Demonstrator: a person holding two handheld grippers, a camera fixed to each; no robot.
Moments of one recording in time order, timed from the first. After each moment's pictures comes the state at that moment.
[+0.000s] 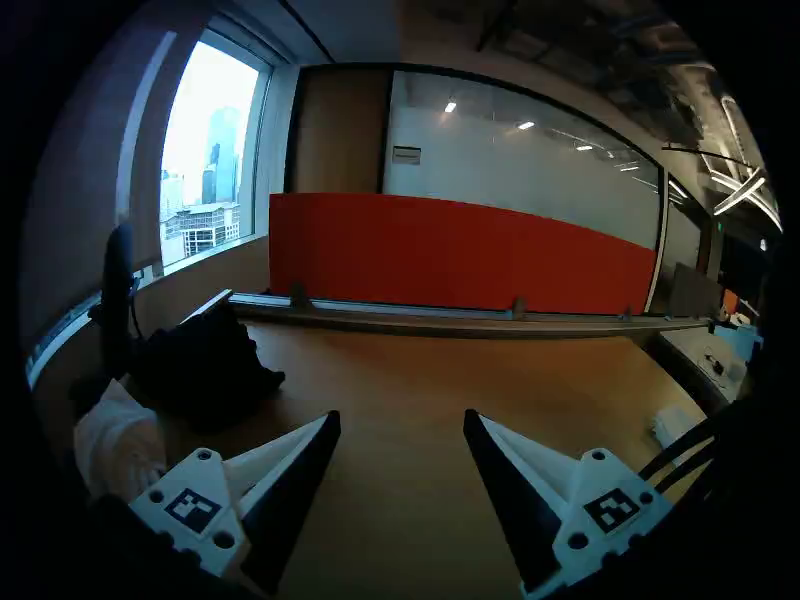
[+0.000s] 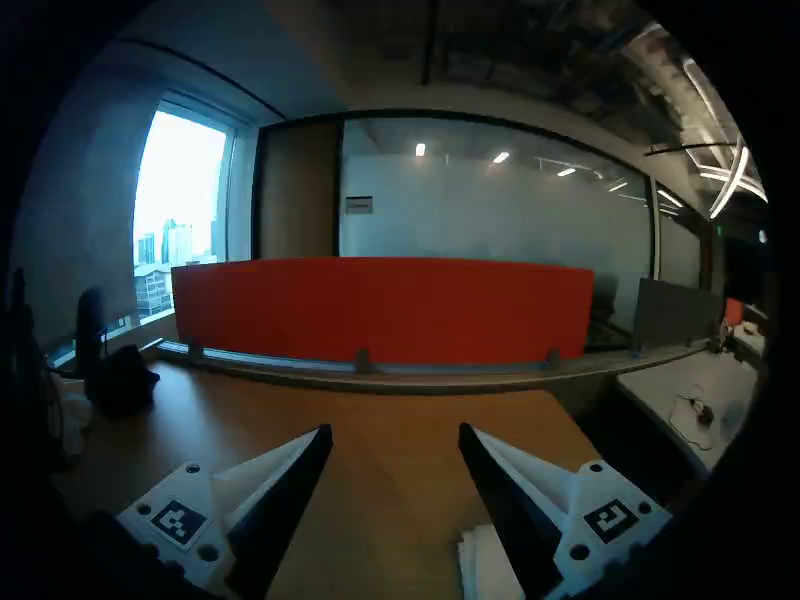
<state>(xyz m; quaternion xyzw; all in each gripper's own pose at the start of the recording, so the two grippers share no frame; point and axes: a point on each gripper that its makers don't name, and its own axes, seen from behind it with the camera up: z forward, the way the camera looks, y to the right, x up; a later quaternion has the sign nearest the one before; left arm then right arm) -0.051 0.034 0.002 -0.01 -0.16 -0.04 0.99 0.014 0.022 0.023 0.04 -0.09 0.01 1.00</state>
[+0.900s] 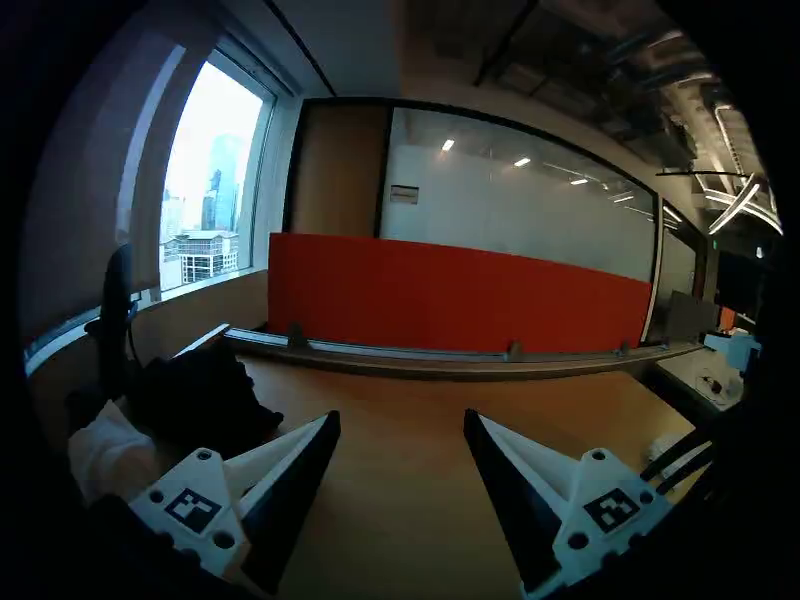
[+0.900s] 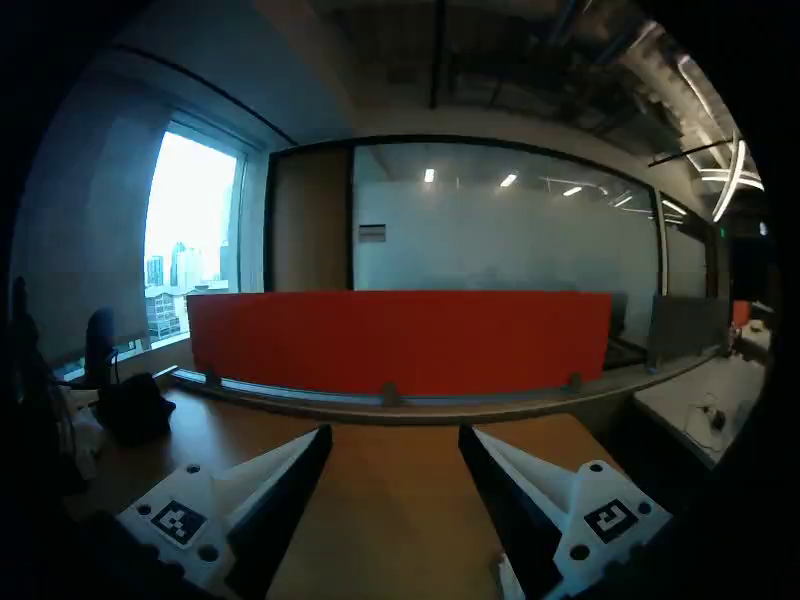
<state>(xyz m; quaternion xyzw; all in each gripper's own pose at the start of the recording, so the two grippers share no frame) -0.016 0.032 0.014 -0.01 -0.09 -0.05 0.99 0.044 -0.030 0.032 0.05 -0.05 0.02 1.00</state>
